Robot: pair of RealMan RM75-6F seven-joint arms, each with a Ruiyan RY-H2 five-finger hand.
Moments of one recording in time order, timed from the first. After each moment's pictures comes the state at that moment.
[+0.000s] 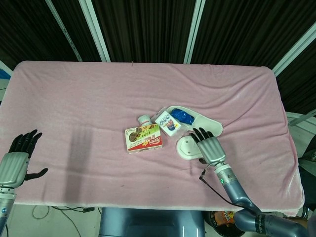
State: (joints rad) left arm -0.16 -1.12 -0.04 -1.68 1.47 1.40 0.06; right arm 0.52 -1.61 0.18 -1.37 -1.34 1.02 -0.45
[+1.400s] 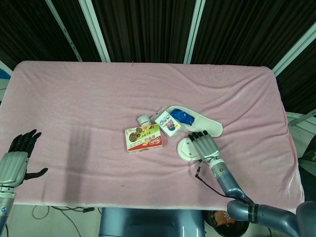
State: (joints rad) left arm -0.16 -1.12 -0.04 -1.70 1.45 1.38 0.05; right arm 0.65 -1.61 0.15 -1.36 -1.06 0.90 -0.71
